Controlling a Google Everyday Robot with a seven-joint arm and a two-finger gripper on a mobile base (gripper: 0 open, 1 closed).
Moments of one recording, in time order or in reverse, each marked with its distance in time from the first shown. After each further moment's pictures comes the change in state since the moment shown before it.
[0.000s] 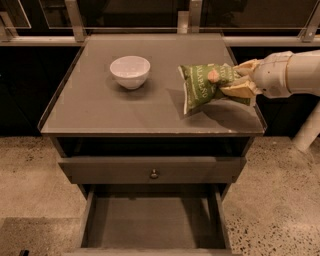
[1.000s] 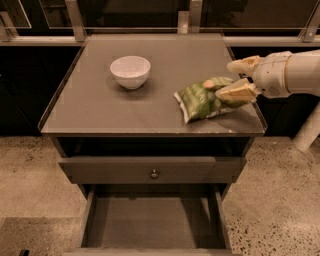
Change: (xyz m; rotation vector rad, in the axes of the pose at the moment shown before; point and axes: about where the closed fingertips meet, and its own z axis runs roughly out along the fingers) arm 0.000 0.000 0.000 0.000 0.000 0.000
